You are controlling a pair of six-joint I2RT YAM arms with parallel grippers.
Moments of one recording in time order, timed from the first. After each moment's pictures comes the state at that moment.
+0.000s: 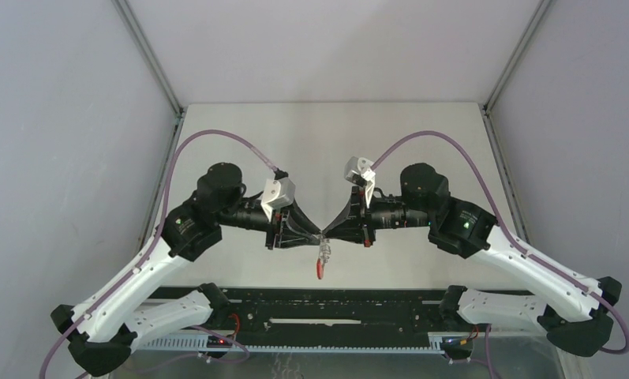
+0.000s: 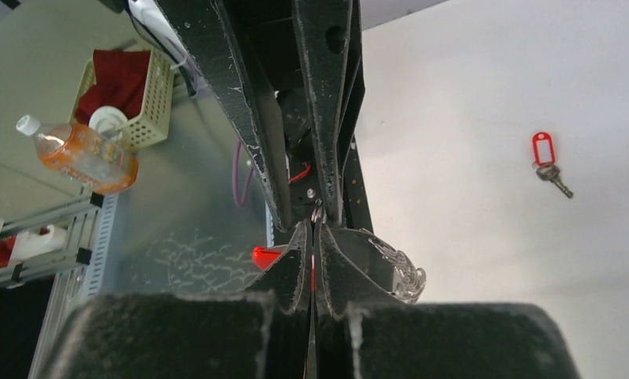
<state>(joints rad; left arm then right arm) -0.77 0.88 1.05 -0.41 0.86 0.03 0.97 1.00 1.12 -0.33 -0.53 0.22</state>
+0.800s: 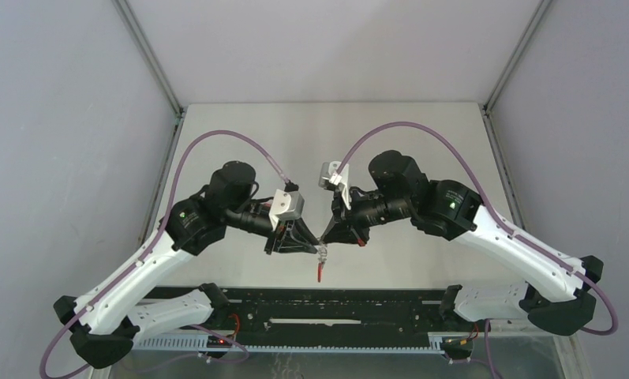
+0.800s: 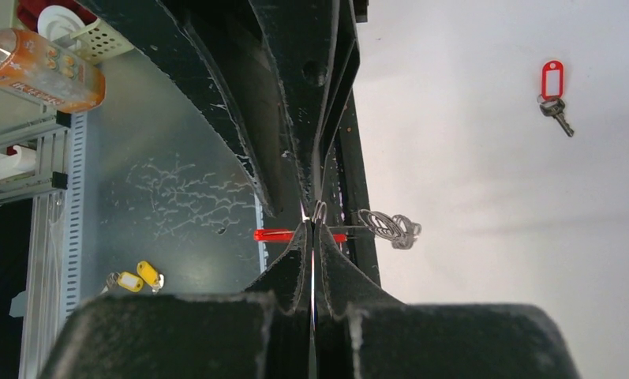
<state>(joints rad) -0.80 0.95 1.14 -0.67 0.91 0.27 1.02 1.20 1.43 -0.76 -0.51 0.03</state>
